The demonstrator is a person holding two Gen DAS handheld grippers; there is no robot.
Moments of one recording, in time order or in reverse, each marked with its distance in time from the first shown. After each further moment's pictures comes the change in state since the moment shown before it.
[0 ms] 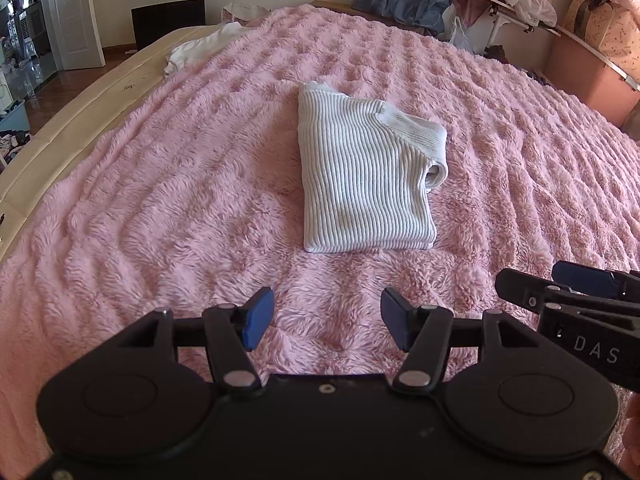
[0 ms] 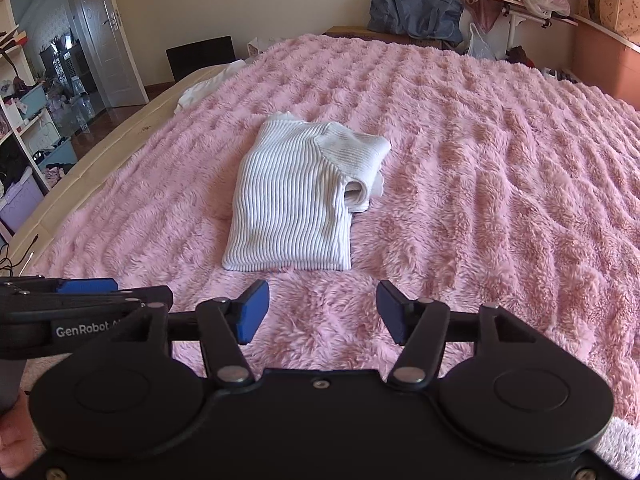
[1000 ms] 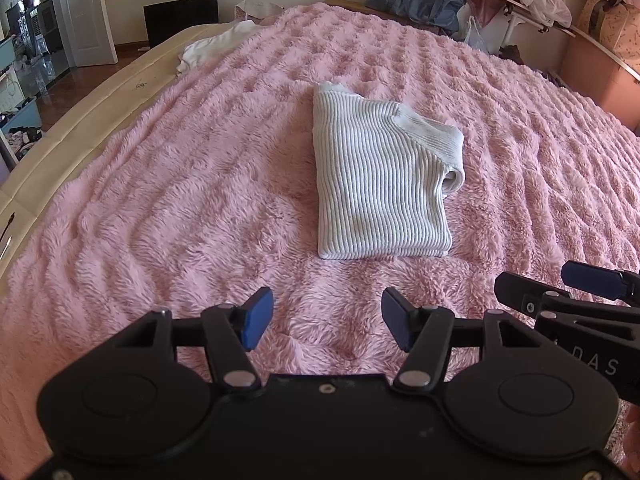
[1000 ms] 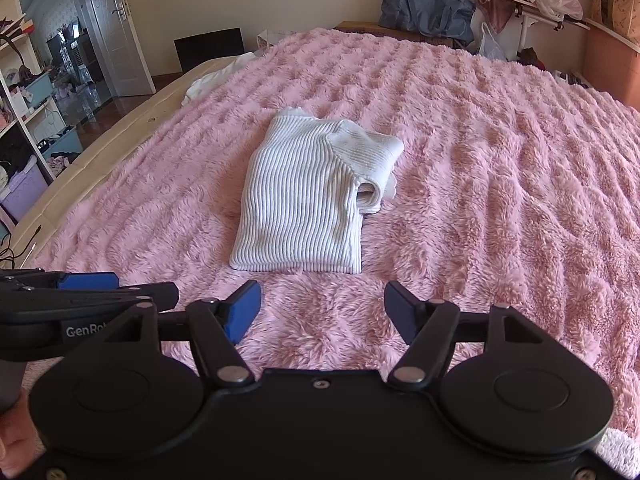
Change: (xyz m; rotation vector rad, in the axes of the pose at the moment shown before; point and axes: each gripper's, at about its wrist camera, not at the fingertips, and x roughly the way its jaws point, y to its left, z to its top) left arm 0.007 0.002 0.012 -0.017 0.010 0.043; right arm 0.009 0.009 0.008 -0.030 0.014 0.002
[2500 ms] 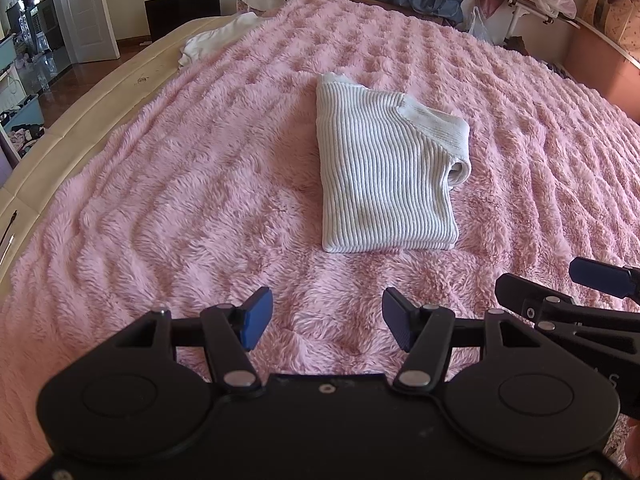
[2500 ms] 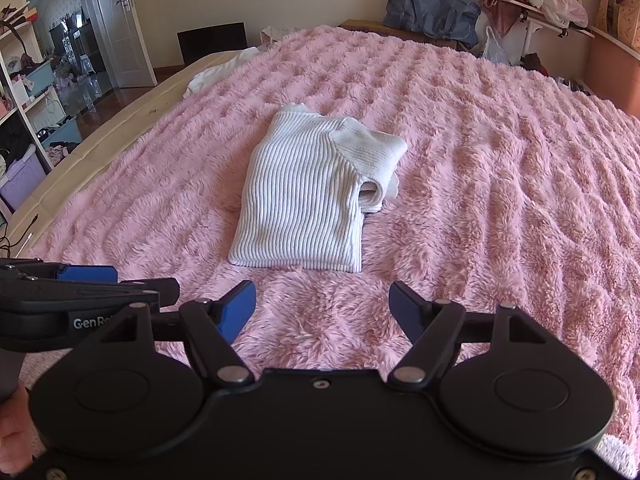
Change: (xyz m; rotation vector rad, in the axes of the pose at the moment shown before) left arm 0.005 -0.002 0.000 0.006 0.026 0.019; right arm 0.001 0.004 0.000 -0.023 0.005 -0.005
